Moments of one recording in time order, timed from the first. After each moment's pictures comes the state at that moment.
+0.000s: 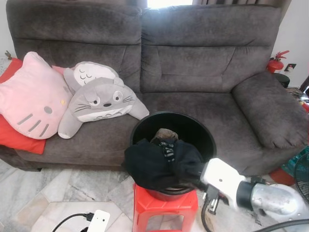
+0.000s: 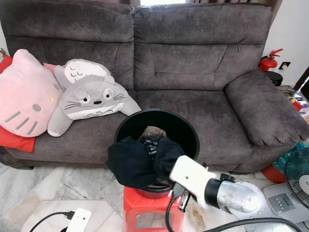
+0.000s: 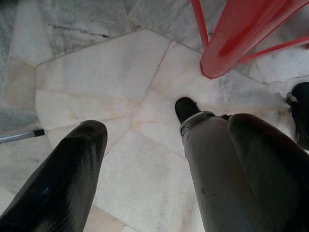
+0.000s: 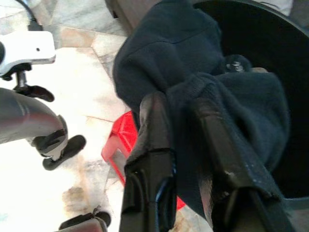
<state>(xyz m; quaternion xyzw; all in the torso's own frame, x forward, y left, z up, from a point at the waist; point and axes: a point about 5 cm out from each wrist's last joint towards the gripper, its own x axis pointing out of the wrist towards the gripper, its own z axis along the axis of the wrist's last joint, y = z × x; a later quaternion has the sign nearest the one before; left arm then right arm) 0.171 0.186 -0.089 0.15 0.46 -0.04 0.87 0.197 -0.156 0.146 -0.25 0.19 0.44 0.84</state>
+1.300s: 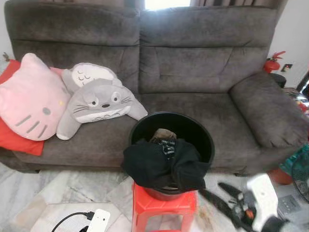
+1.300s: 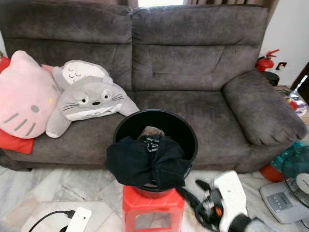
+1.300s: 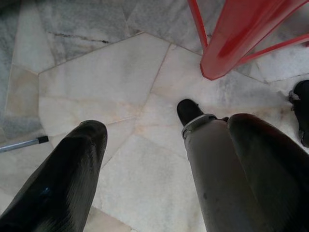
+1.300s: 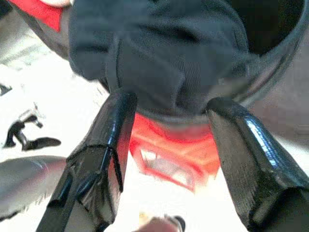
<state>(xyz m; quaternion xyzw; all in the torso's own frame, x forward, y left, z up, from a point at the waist) 0.173 0.187 -0.088 0.16 0.46 -0.04 0.87 0.145 -0.196 0.116 0.01 0.26 0.26 0.93</state>
